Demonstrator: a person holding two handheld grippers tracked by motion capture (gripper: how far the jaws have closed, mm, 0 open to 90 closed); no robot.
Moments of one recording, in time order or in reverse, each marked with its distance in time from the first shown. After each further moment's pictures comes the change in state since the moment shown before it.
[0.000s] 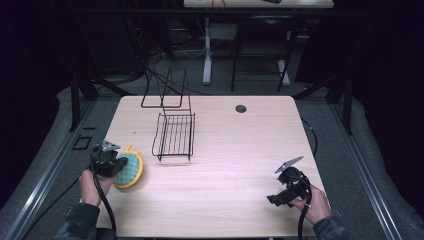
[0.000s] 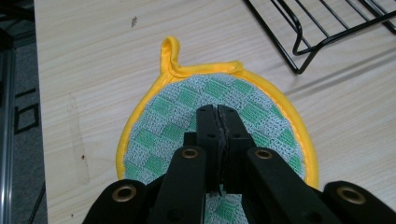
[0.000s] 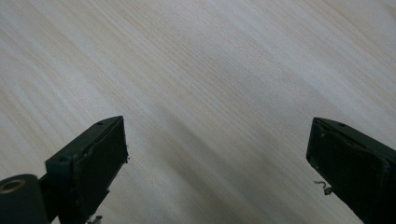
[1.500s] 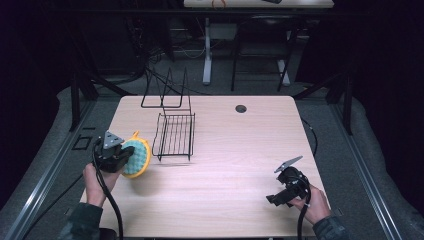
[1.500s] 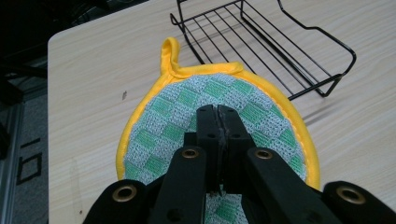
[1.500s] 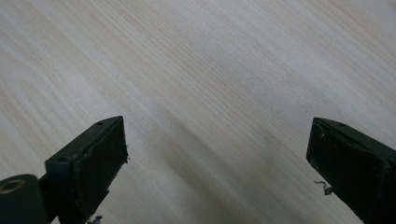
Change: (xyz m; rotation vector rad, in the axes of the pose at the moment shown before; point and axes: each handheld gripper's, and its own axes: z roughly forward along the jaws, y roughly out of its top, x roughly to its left) left arm -0.030 0.032 -0.034 -0.166 -0.015 0.067; right arm -0.001 0.001 0.002 0.005 0.012 0.004
